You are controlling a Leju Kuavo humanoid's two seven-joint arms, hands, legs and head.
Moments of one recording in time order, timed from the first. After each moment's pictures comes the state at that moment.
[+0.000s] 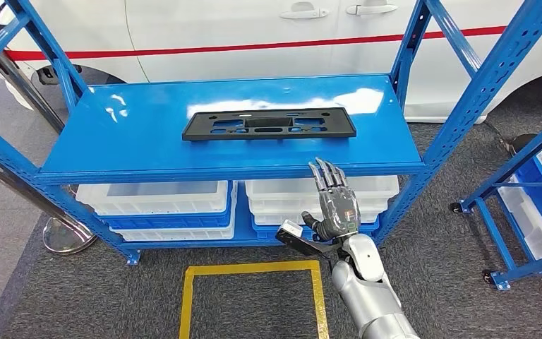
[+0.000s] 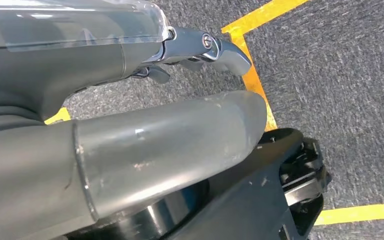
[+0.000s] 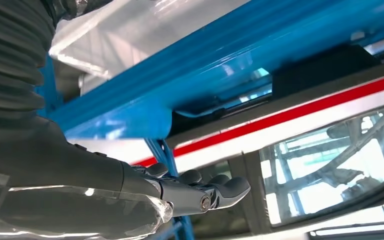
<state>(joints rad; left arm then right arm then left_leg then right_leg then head) -0.08 -0.15 0.75 -0.23 -0.99 -0.05 -0.29 -0.44 0.21 0.04 -0.88 1.29 -0.68 -0.32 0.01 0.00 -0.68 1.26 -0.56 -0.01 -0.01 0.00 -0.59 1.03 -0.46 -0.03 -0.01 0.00</state>
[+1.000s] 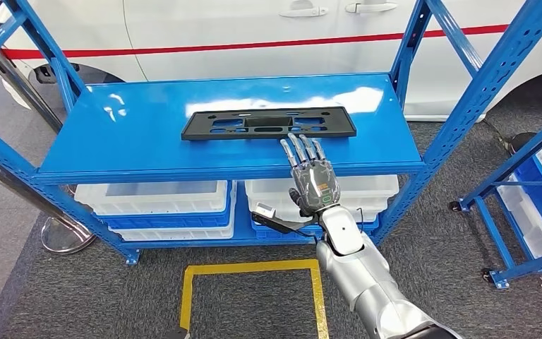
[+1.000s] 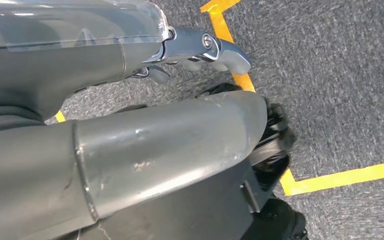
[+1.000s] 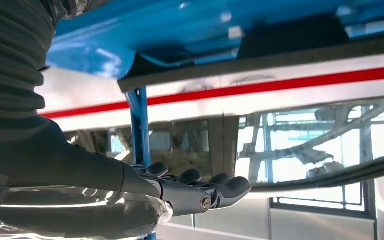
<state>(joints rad) -0.13 -0.18 0.75 -0.23 -0.99 -0.13 -0.25 -0.61 0.20 0.27 -0.77 1.45 -0.70 -0.05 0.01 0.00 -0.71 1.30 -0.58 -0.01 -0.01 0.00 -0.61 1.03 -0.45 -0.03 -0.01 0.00</state>
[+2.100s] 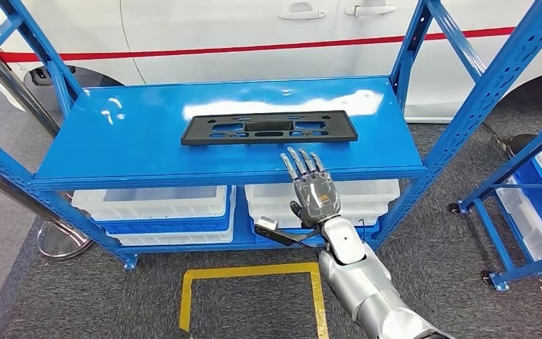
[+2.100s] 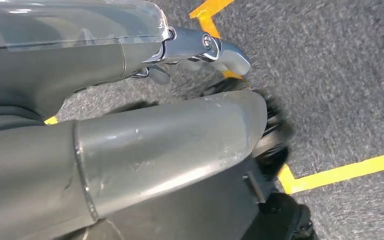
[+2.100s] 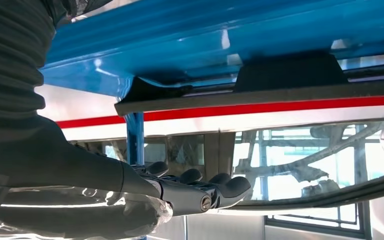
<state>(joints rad) -0.12 -0.19 0.72 -0.23 -1.02 -0.13 -0.28 -0.57 0.18 0.27 -0.75 1.43 -0.70 -0.09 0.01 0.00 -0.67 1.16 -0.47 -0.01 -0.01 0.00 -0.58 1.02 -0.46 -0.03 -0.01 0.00</state>
